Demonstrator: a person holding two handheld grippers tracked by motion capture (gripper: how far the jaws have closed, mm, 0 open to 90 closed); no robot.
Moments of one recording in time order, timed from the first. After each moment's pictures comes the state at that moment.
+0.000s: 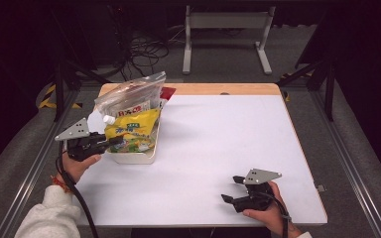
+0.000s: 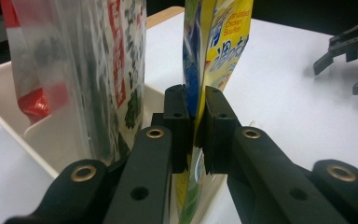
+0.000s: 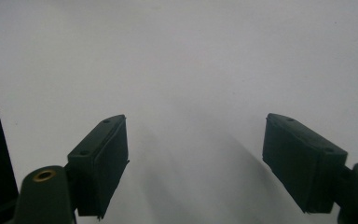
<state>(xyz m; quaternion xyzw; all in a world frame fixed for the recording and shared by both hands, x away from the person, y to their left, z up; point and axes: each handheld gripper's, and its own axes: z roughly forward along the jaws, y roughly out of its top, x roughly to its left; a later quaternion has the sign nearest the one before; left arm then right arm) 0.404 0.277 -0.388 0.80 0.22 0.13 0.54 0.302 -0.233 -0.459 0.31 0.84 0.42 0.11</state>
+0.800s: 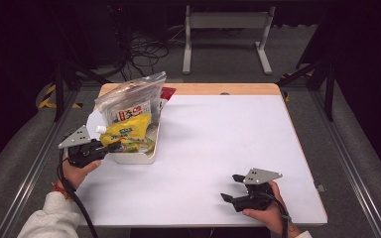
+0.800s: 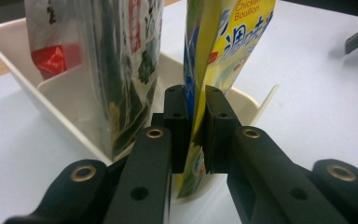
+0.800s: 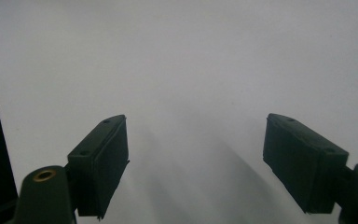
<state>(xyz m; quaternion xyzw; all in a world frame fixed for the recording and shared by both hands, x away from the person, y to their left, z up) 0.395 0.282 -0.410 0.80 0.27 0.15 0.51 0.301 -0.232 -0.455 0.31 0.84 0.43 0.12</state>
